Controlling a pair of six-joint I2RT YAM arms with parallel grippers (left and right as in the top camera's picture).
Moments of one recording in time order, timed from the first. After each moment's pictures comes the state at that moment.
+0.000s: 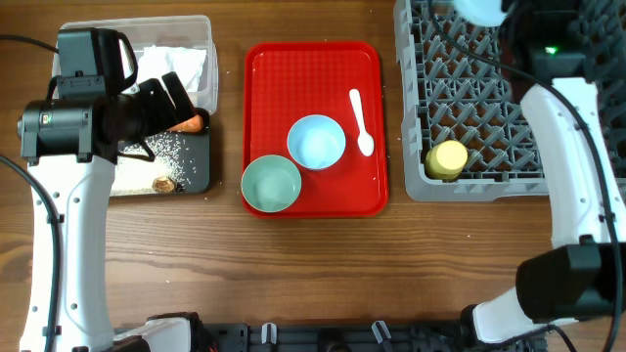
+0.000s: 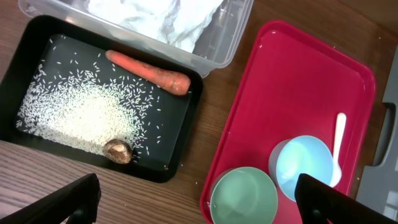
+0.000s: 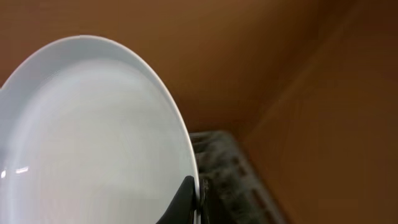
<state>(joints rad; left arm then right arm) 0.04 1.43 1.58 -1.17 0.02 -0.38 0.02 1.72 1.70 -0.25 0.59 -0.27</state>
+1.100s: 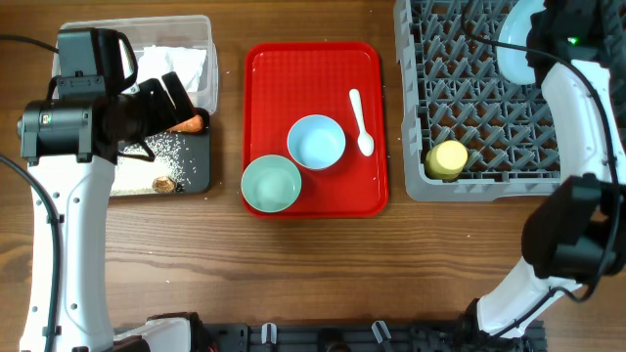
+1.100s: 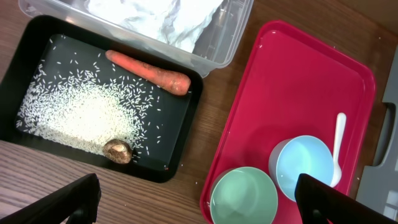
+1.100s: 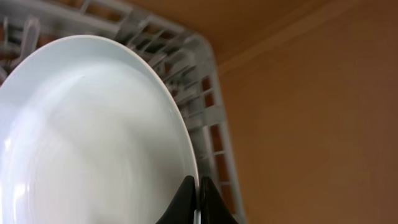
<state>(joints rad) 0.04 1.43 1.58 -1.17 0.02 -0.38 -0.16 1.94 1.70 -0.36 0.58 -0.57</state>
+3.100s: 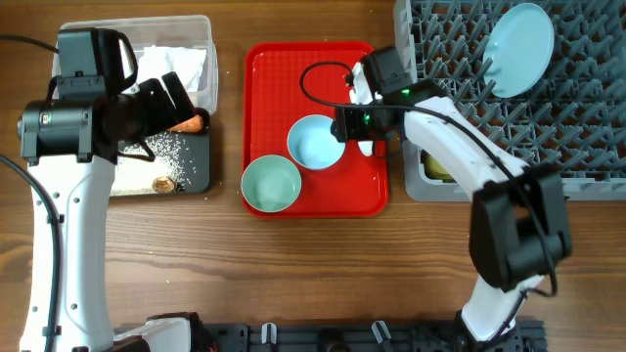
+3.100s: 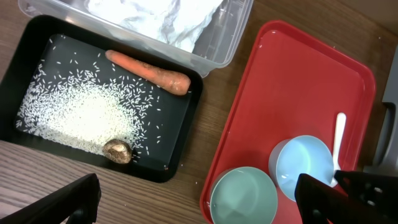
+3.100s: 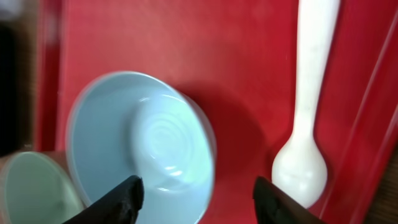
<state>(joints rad) 0.04 1.43 1.58 -1.17 0.02 -0.38 0.39 1.95 1.41 -0.65 -0.28 0.27</state>
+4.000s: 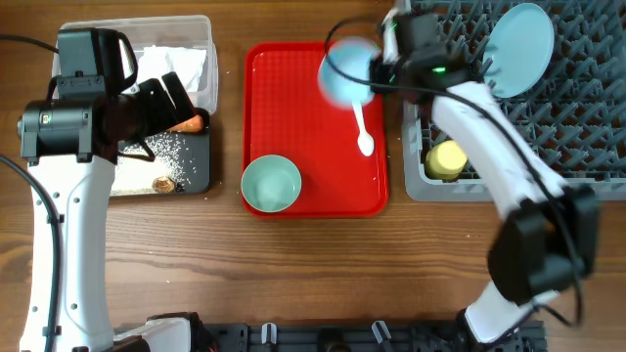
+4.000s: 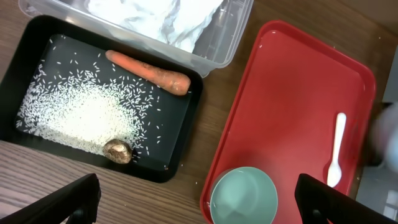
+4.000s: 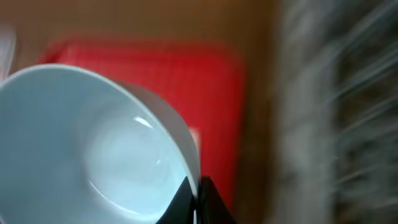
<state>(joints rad) 0.04 1.43 1.58 -1.17 0.02 -0.38 0.30 1.84 1.54 -0.51 0.07 0.14</state>
